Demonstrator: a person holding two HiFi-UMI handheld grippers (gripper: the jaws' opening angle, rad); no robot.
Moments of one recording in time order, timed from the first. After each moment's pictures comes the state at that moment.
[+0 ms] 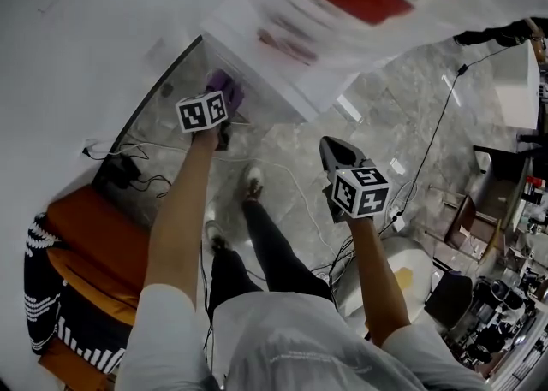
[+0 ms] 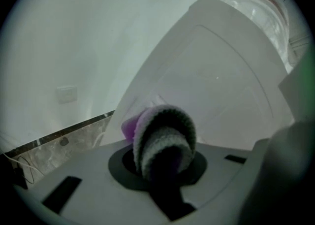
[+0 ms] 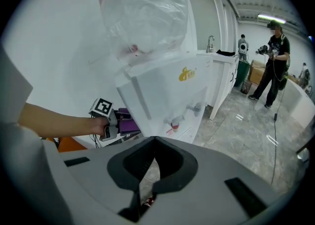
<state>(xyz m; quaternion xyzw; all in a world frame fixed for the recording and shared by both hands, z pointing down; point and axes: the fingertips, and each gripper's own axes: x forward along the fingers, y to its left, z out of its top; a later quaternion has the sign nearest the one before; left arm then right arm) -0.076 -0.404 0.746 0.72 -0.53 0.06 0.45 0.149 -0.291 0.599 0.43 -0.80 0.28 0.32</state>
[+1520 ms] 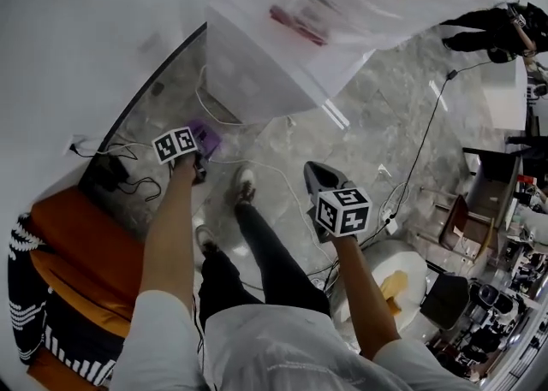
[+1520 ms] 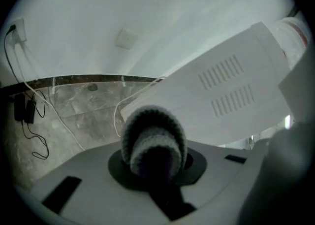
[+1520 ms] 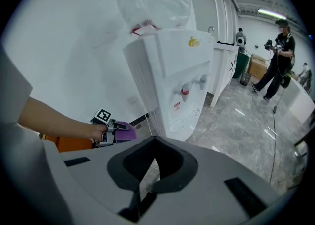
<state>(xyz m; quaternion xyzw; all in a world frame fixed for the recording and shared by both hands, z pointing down) -0.122 -0.256 0.900 0.58 -0.52 0.05 0.62 0.136 -0.210 0.661 0.43 -0.78 0.30 0.35</state>
